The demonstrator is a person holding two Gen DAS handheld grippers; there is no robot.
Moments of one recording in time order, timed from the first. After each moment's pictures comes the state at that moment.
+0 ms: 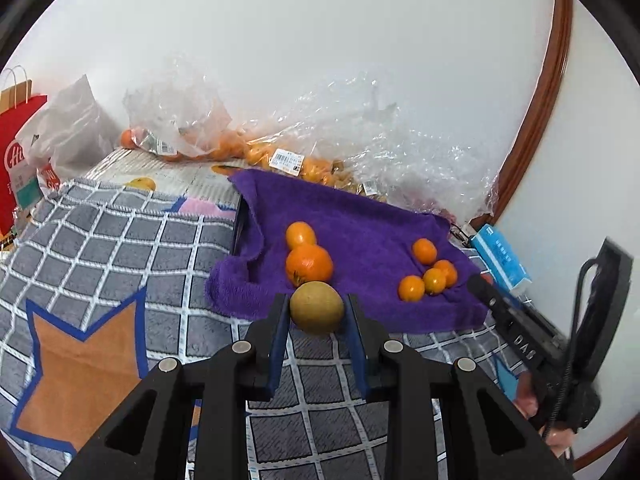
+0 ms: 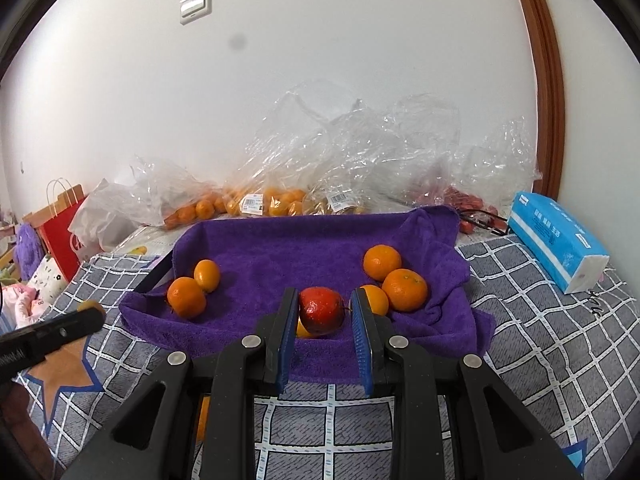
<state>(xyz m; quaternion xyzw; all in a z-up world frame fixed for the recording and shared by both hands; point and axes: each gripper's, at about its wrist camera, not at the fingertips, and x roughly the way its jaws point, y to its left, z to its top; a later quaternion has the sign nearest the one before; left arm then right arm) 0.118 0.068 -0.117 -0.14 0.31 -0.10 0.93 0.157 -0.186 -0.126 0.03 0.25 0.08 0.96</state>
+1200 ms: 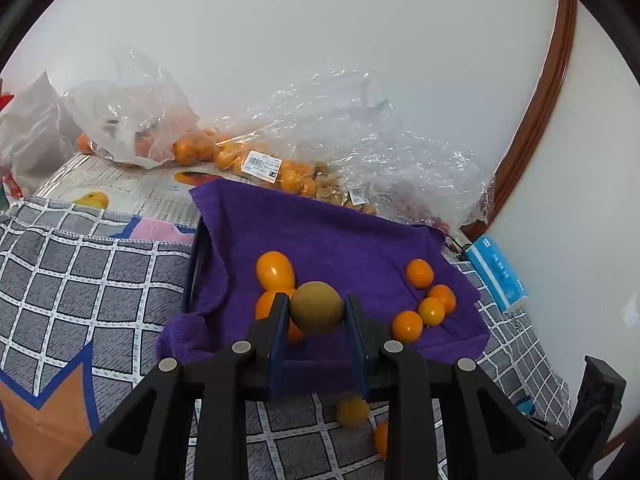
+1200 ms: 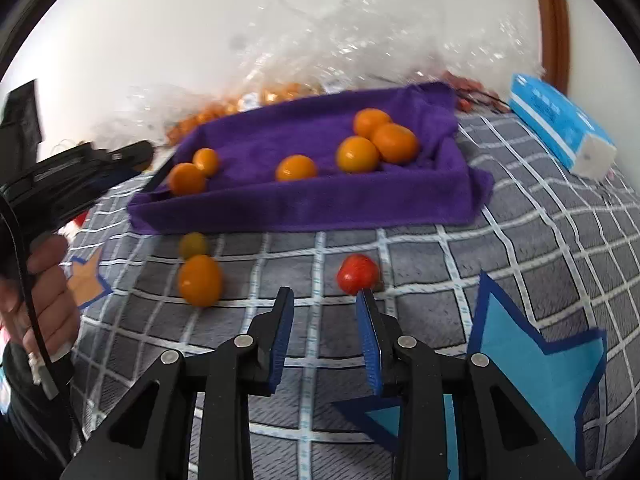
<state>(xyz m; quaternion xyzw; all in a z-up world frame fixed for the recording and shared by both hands) 0.177 0.057 -0.127 -0.15 0.32 -0.14 0.92 0.125 -0.211 -0.173 0.06 0.41 0.09 0.90</state>
